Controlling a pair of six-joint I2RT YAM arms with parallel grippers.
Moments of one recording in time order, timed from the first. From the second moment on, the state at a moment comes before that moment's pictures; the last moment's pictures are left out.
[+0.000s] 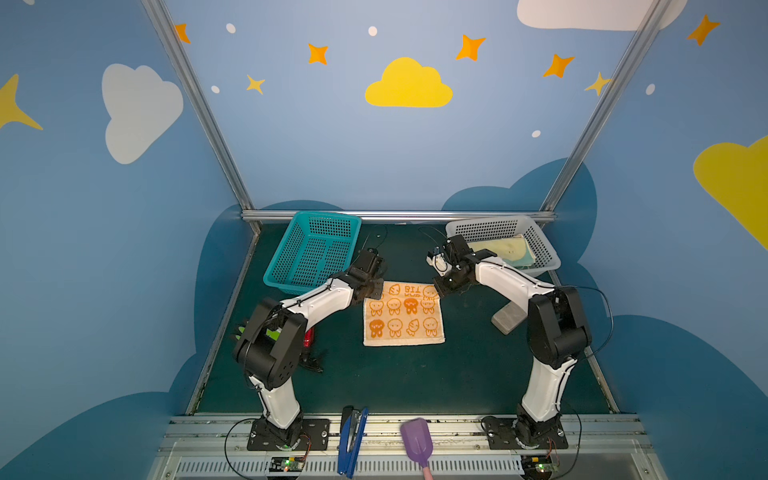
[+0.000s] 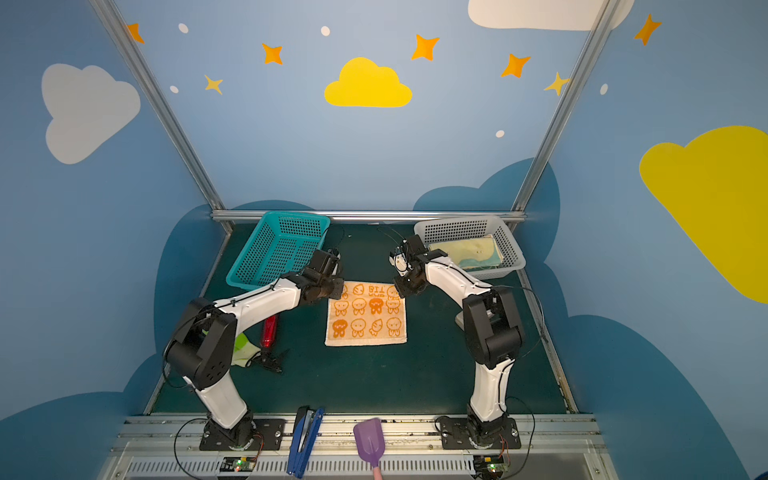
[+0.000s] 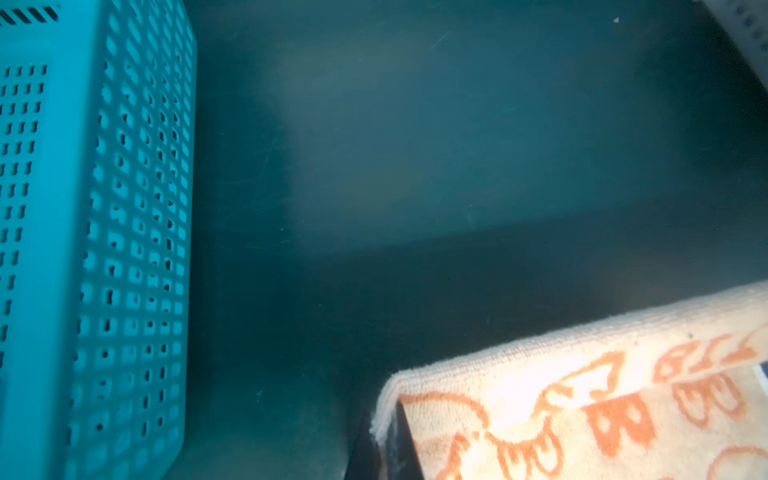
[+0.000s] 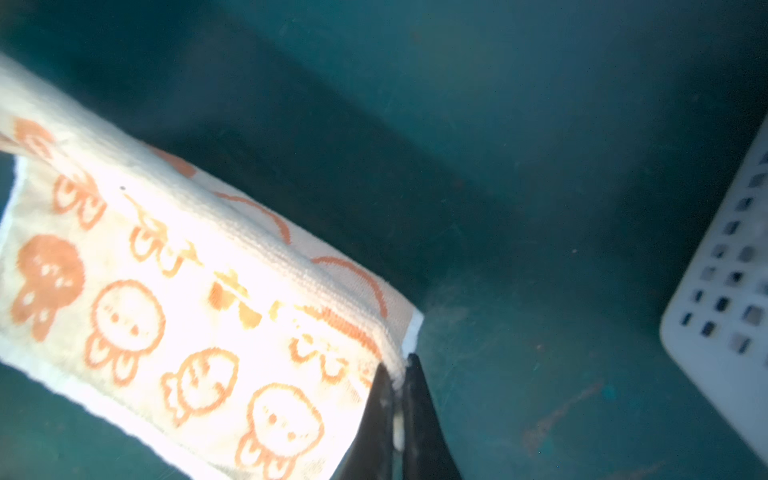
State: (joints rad) left arm -0.51 1.74 1.15 -0.31 -0.17 -0.25; right arm 0.45 1.87 1.41 -0.72 -0.14 -0.10
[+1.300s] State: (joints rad) left arm -0.79 1.48 0.79 -0.33 -0.34 -0.44; right arm 0.60 1.57 0.99 -0.69 -0.15 0.18
